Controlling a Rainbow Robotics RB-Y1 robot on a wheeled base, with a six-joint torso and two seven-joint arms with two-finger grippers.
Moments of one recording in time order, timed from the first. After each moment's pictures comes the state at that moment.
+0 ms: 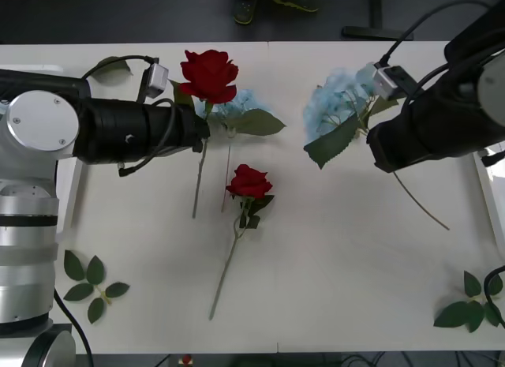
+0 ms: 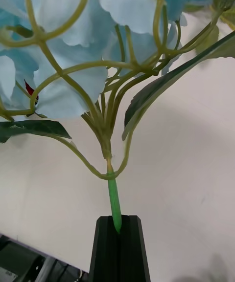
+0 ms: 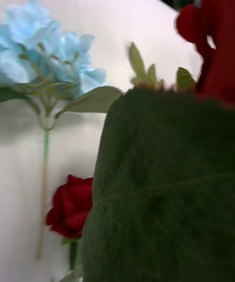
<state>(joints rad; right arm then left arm) -0.56 -0.62 0.09 -2.08 -0.85 1.91 1.28 -0.42 0.21 0.14 -1.74 0.98 1.36 -1.49</state>
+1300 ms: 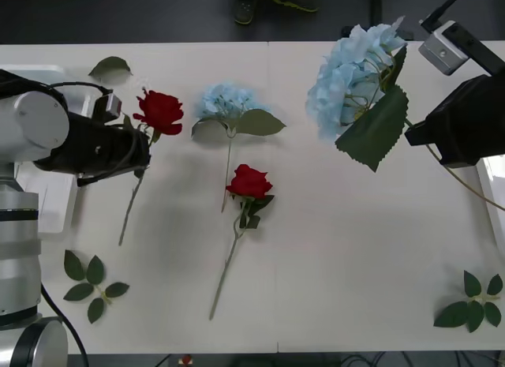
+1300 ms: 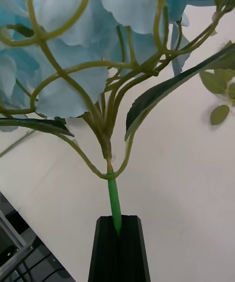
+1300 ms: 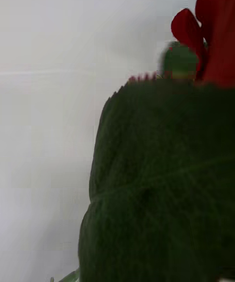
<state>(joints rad) -0.50 -0.67 -0.23 -2.26 -1.17 1.92 1.57 -0.44 0.23 0.24 -1.69 0.58 1.57 -1.43</state>
